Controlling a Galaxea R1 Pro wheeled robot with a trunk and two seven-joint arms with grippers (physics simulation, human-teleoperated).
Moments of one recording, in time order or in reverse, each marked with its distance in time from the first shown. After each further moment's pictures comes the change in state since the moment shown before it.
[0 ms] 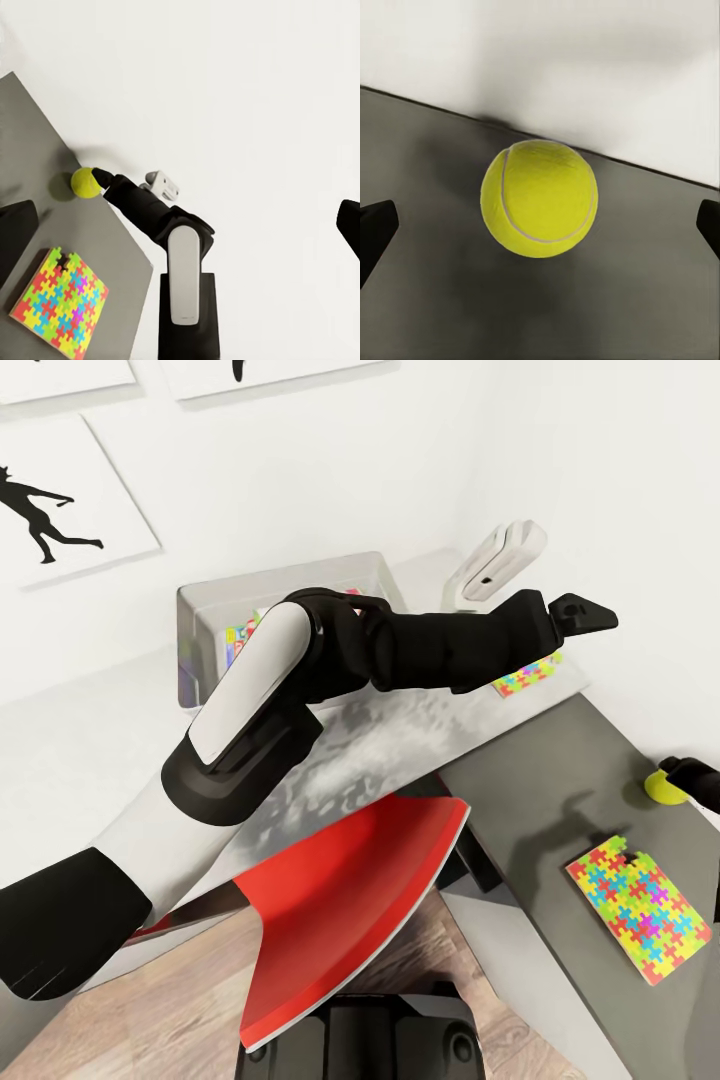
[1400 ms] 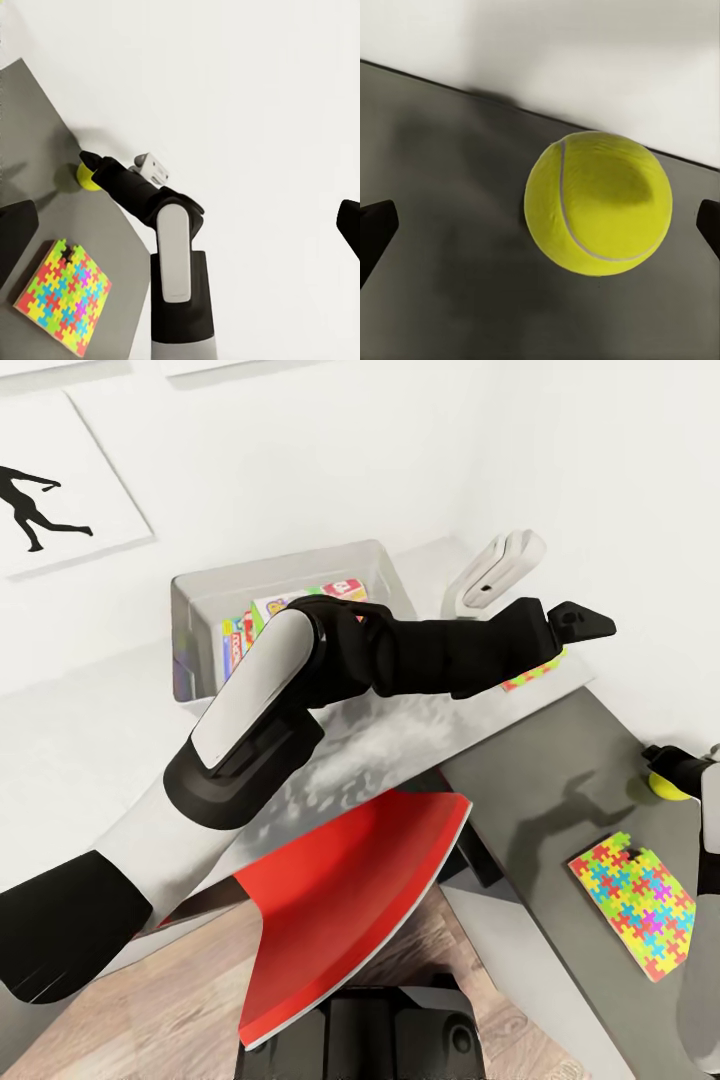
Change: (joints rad) left arm 0.011 0.000 -0.006 0.001 0.000 -0.001 0.000; right arm -0.084 -0.005 0.051 0.125 0.007 -0.039 0.004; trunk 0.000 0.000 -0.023
